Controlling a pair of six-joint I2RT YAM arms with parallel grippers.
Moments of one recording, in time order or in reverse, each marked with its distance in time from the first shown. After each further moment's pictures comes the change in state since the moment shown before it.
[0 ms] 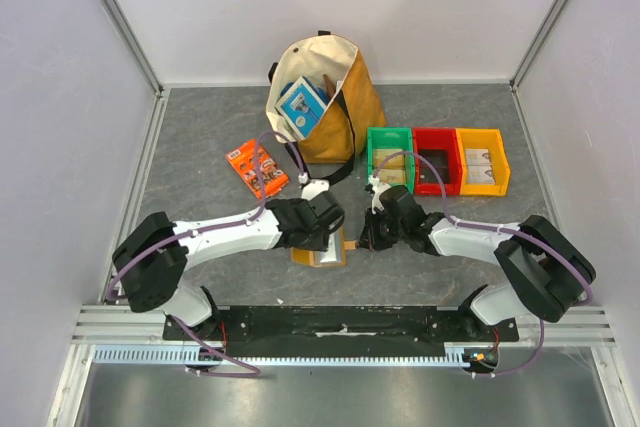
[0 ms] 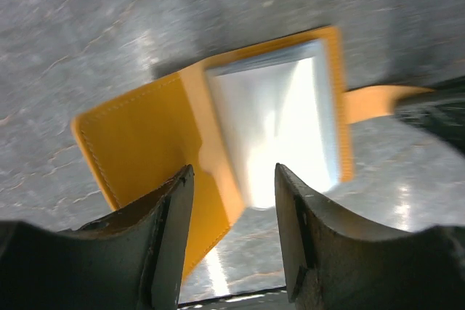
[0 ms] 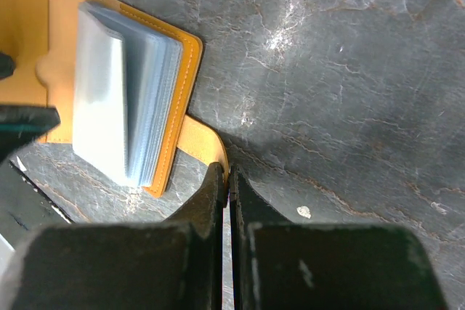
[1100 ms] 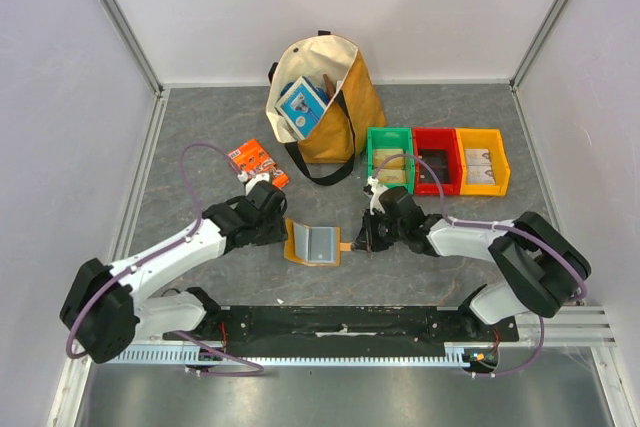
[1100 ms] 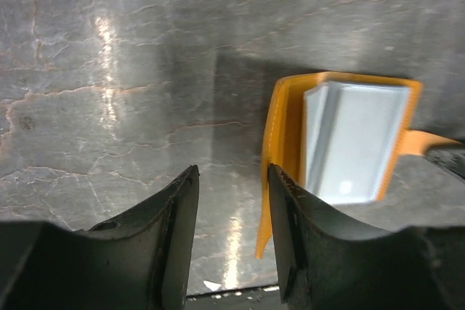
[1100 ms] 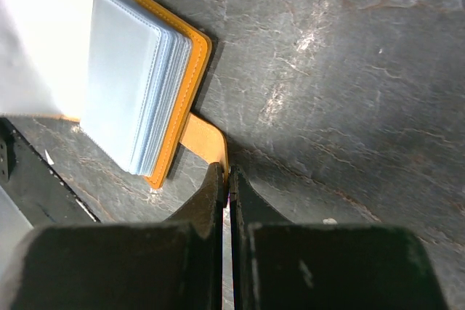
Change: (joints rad) left arm 0.327 -0.352 -0.308 0.037 0.127 -0.010; right arm 0.000 0.036 -0.019 0.089 -0.081 0.055
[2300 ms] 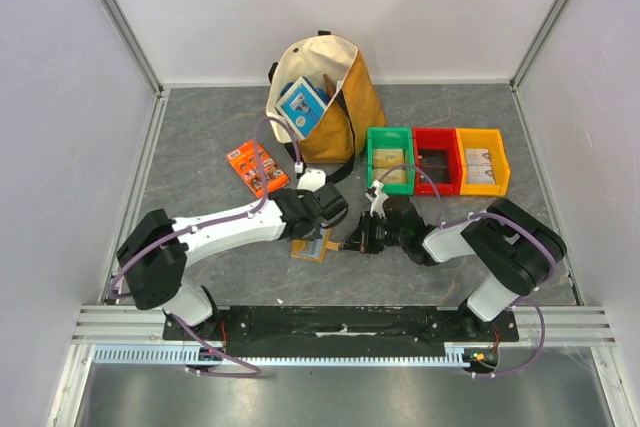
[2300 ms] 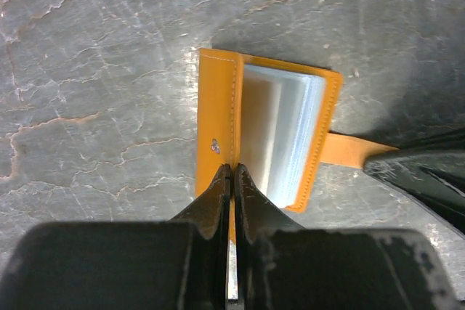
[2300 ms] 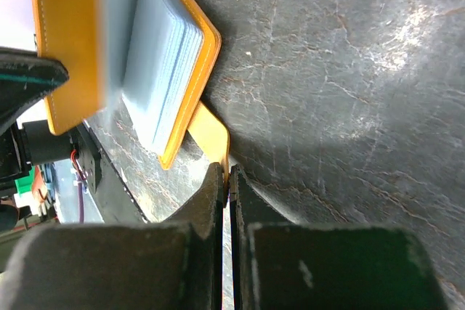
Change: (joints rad) left arm -0.317 0.386 0.415 -0.224 -0.282 -0.026; right arm 0.002 0.147 -0.119 0.461 -0.122 0.262
